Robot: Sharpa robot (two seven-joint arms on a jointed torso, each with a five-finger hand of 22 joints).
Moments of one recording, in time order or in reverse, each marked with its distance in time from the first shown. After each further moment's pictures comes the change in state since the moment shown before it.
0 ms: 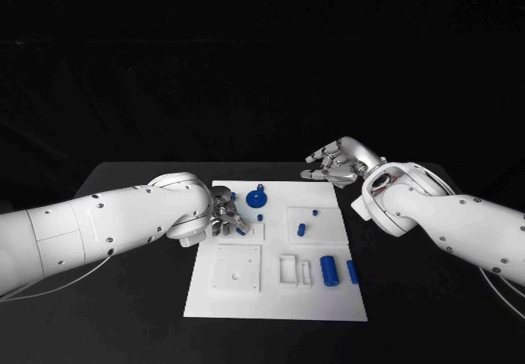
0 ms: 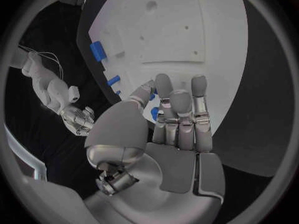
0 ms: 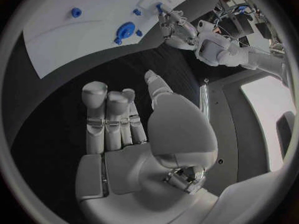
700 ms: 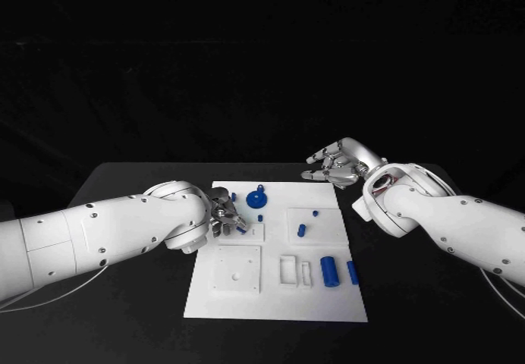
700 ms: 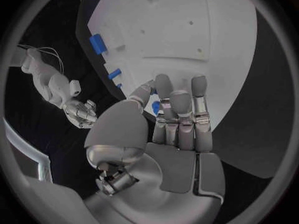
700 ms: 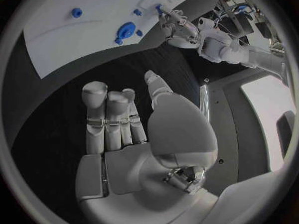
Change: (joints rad) left arm -0.014 -0.036 -0.007 0.057 0.003 -0.152 0.016; left_hand 0.003 -0.003 0.005 0.005 0.024 0.000 0.000 0.000 0.016 -0.001 0.001 0.016 0.010 0.003 -0.003 0.012 0.003 0.000 0.007 0.000 0.000 0.000; right arm 0.000 -0.004 0.000 -0.001 0.006 0.000 0.002; right_hand 0.000 0.000 0.000 0.000 0.018 0.000 0.000 0.000 0.000 0.000 0.000 0.000 0.000 0.000 0.000 0.000 0.000 0.000 0.000 0.000 -0.004 0.000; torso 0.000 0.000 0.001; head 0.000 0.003
